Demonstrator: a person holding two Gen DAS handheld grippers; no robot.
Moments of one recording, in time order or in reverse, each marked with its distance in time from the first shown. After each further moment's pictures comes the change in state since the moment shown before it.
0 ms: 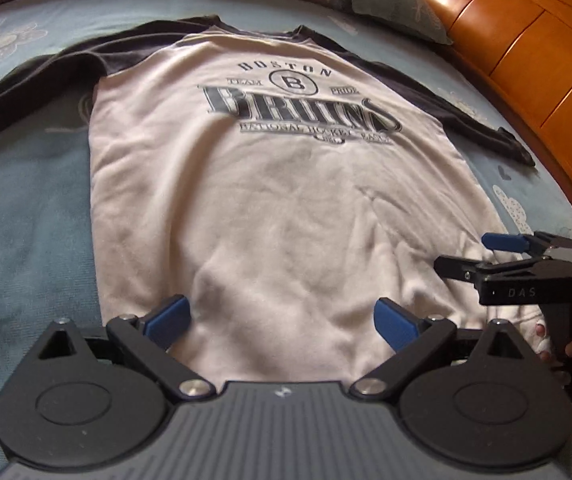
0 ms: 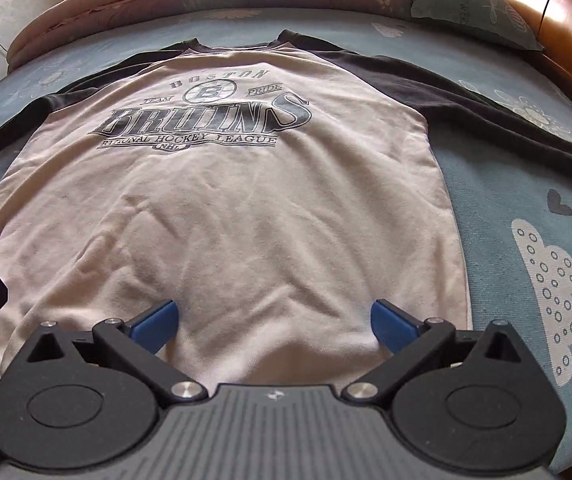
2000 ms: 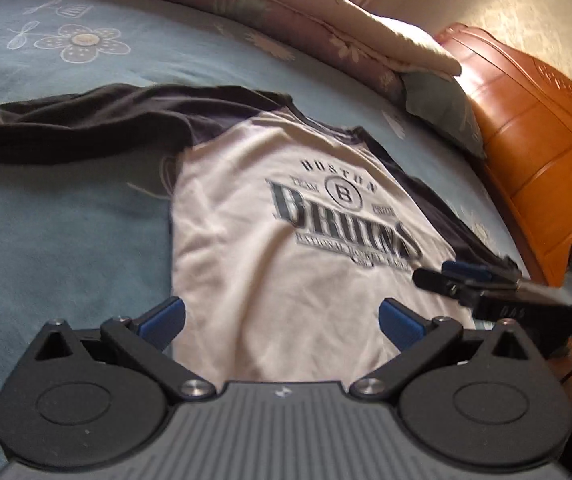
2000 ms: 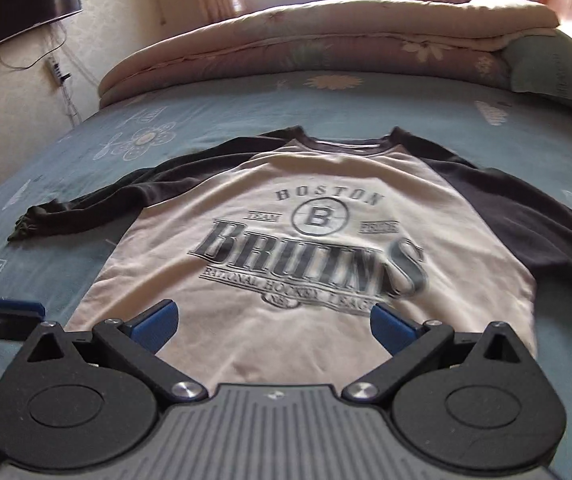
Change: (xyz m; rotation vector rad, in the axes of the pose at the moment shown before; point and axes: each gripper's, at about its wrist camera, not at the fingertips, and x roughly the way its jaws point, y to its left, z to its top) left arm -0.044 0.064 0.061 -0.307 -0.170 -0.025; right arm 0.015 0.032 0.113 -0.105 -0.101 0.295
